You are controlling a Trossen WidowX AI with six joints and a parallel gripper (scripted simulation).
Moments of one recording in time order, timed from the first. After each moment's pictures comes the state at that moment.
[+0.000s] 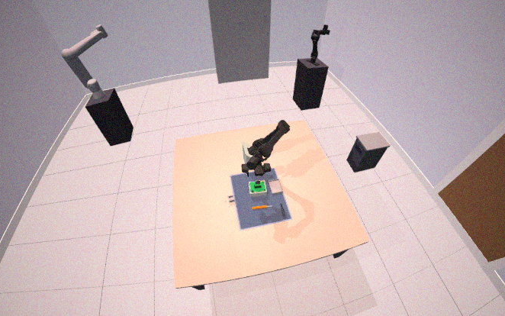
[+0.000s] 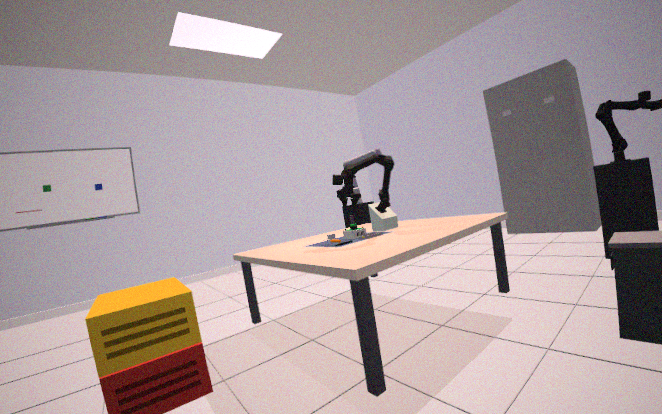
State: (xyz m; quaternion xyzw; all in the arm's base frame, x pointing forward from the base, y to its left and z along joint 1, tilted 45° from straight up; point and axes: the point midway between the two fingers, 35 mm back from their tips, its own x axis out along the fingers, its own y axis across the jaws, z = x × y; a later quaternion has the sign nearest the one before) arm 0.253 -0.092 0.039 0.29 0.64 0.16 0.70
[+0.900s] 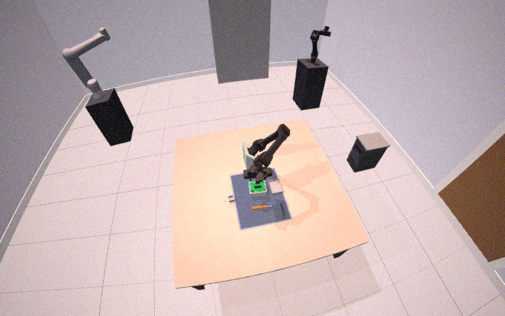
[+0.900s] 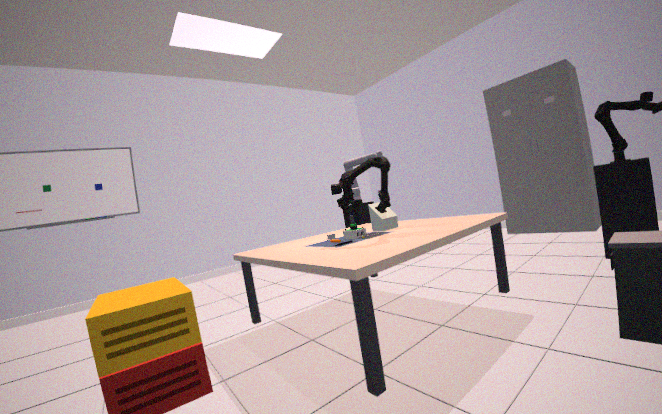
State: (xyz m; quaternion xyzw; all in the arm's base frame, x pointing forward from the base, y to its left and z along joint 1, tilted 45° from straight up) arm 0.261 -0.048 0.015 0.32 0.65 0.21 0.65
